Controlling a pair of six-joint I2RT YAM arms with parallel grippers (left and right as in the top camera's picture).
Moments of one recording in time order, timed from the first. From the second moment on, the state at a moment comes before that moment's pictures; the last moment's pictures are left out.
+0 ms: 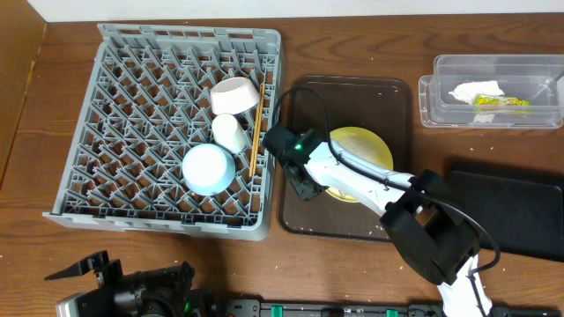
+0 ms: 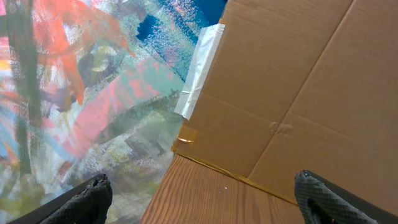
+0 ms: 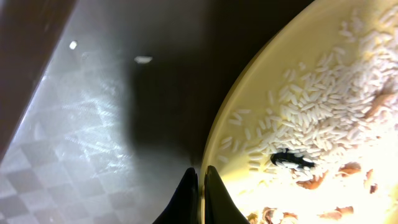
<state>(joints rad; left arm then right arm) 0.18 0.01 0.11 0.59 -1.57 0.30 0.85 2.13 1.55 -0.96 0.19 0.33</state>
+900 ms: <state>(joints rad) 0.18 0.01 0.11 0.59 -1.57 0.30 0.85 2.14 1.71 -1.26 0.45 0.48</state>
